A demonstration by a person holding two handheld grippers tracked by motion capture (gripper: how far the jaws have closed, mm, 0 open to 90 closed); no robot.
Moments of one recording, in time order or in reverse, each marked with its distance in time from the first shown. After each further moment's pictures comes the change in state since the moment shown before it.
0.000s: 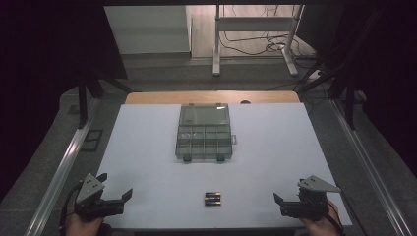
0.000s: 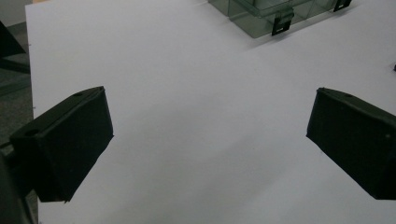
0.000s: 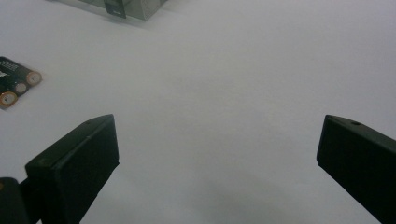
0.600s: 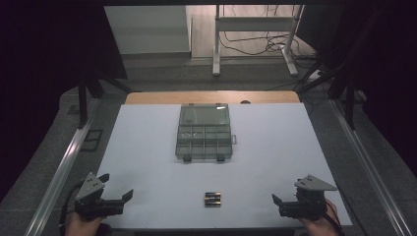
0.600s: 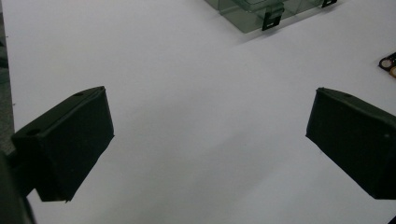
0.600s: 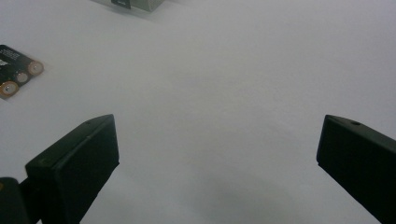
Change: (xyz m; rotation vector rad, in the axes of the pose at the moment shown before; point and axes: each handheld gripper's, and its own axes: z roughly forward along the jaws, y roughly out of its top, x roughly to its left) left arm 0.004 0.000 0.003 0.021 -0.054 -0.011; right arm 0.002 0.002 0.003 0.031 0.013 -0.031
